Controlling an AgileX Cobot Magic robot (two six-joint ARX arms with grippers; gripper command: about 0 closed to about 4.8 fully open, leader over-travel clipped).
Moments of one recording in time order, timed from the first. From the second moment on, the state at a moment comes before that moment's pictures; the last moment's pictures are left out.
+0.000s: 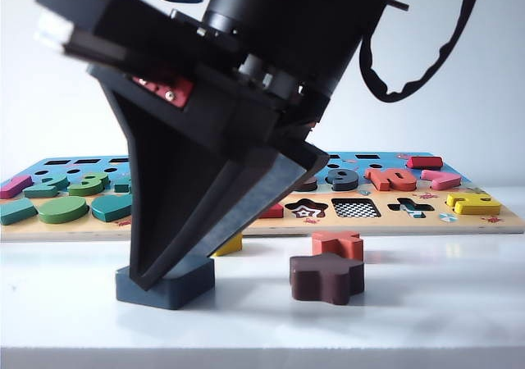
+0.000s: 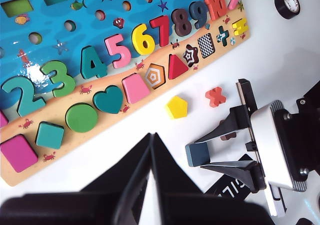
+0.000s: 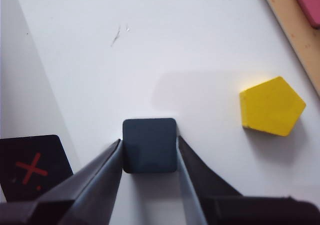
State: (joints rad) left arm -0.22 0.88 1.03 -1.06 0.59 0.03; right arm 1.18 1.50 0.92 -0.45 0.00 0.03
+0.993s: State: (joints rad) left arm -0.22 0.88 1.03 -1.06 0.59 0.03; right arm 1.08 1.36 1.01 -0.51 0.22 -0.04
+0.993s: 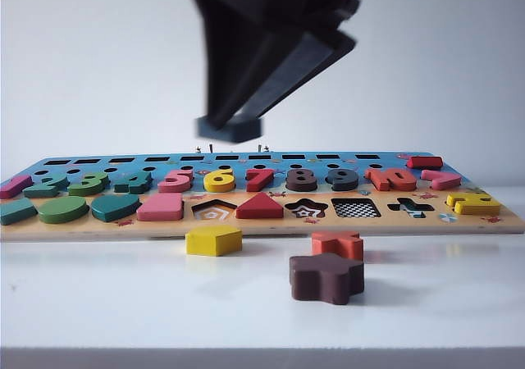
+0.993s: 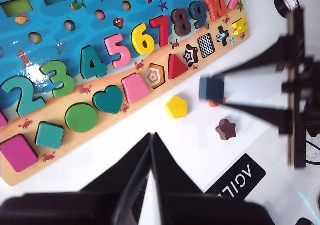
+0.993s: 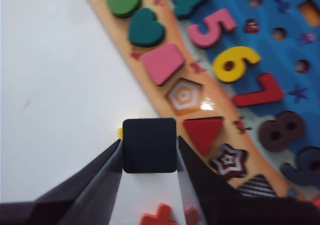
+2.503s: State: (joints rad) left arm -0.22 0.88 1.03 -1.06 0.59 0.03; right arm 0.88 1.28 1.01 -0.64 0.27 -0.14
